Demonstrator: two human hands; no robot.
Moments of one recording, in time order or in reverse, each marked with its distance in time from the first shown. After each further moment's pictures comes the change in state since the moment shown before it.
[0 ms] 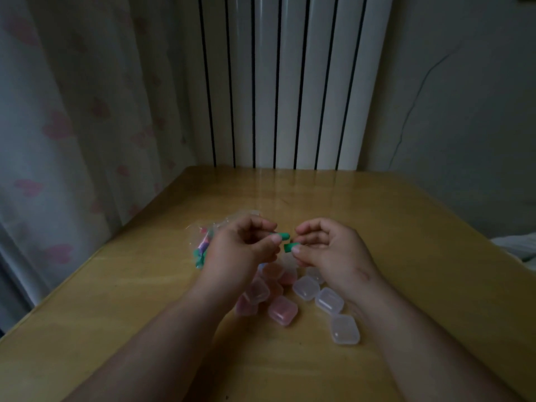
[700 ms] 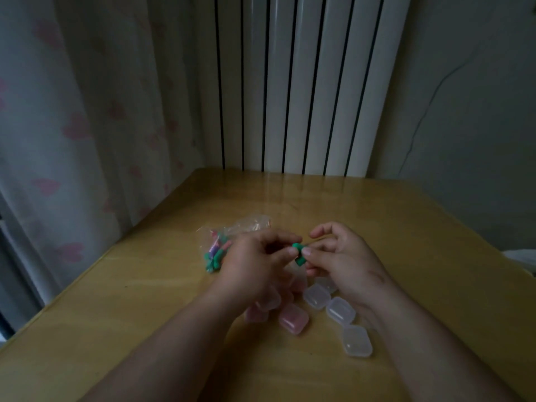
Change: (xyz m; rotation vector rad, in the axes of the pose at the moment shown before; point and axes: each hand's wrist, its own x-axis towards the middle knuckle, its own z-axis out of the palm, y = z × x) left_hand -0.002 0.007 -0.002 0.230 -0.122 0.059; right_hand 0.006 -0.002 0.002 0.042 -0.072 0.065
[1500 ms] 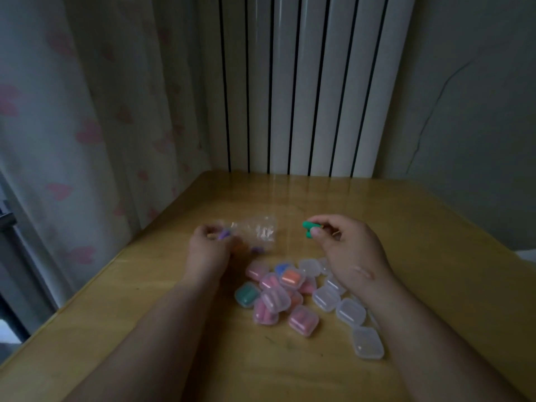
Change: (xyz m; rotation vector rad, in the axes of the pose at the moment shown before) left_hand 0.042 -0.052 -0.050 -0.116 0.499 -0.404; right_hand 0.017 -0.001 0.005 -0.486 0.229 -0.325
